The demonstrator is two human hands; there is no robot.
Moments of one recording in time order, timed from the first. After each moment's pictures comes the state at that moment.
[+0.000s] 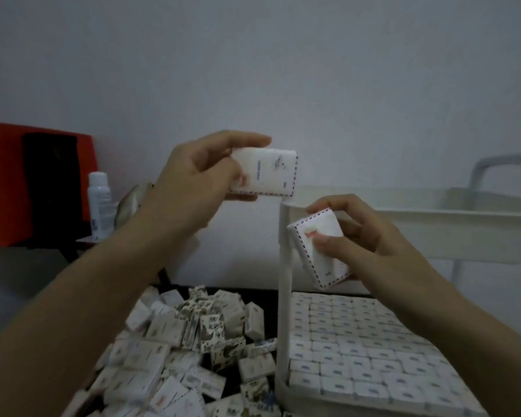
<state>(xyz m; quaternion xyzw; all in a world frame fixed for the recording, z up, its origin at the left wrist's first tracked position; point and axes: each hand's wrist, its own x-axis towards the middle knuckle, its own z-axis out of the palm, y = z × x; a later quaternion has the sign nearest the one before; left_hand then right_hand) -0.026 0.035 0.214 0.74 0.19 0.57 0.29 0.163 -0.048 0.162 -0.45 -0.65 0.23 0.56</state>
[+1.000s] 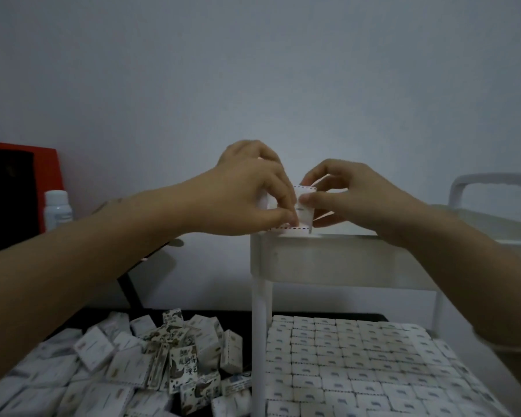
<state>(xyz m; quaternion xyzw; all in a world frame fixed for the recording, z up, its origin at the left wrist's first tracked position) 0.035 0.080 0.257 0.94 0.17 0.27 -0.13 0.222 0.020 0.240 -0.55 -0.66 0.13 0.49</state>
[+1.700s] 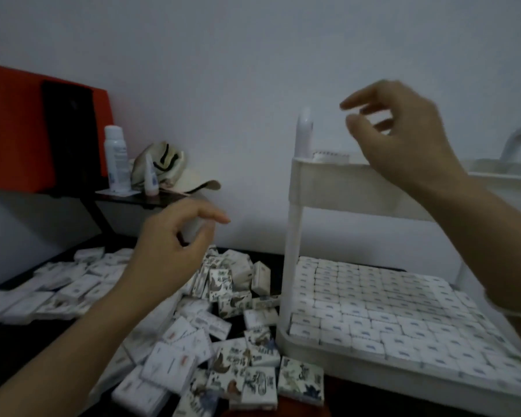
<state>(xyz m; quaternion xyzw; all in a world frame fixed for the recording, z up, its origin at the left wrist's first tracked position) -0.070 0.059 0.086 0.77 0.29 0.56 0.07 0.200 0.011 0.214 -0.50 -0.67 -0.21 0.51</state>
